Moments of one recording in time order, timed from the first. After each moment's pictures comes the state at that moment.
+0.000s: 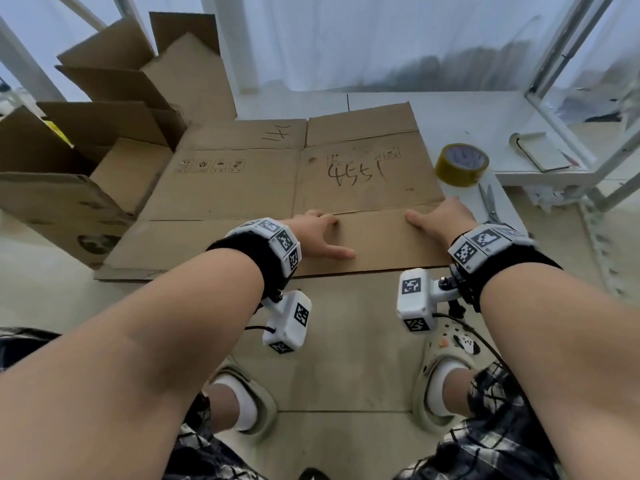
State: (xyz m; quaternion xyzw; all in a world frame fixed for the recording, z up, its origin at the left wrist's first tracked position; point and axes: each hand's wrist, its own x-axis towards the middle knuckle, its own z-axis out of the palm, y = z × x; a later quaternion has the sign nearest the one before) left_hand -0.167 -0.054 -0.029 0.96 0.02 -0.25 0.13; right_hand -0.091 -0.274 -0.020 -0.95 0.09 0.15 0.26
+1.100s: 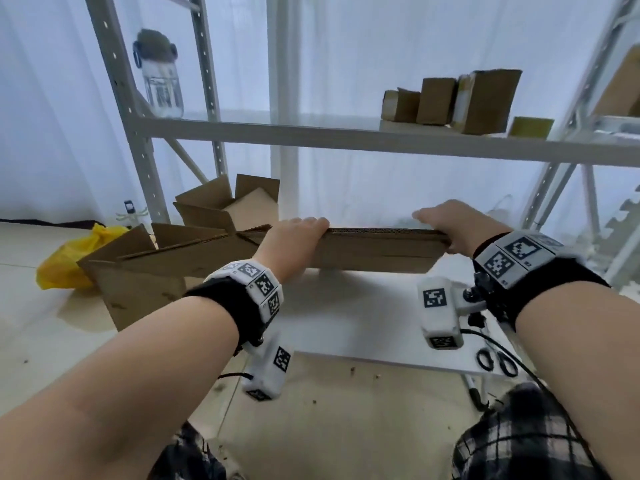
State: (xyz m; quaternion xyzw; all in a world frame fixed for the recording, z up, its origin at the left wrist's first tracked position) left_hand -0.248 -0.016 0.154 0.98 0.01 0.20 -0.09; right_hand -0.128 -0.234 0.208 -0.90 -0.09 0.07 0.41
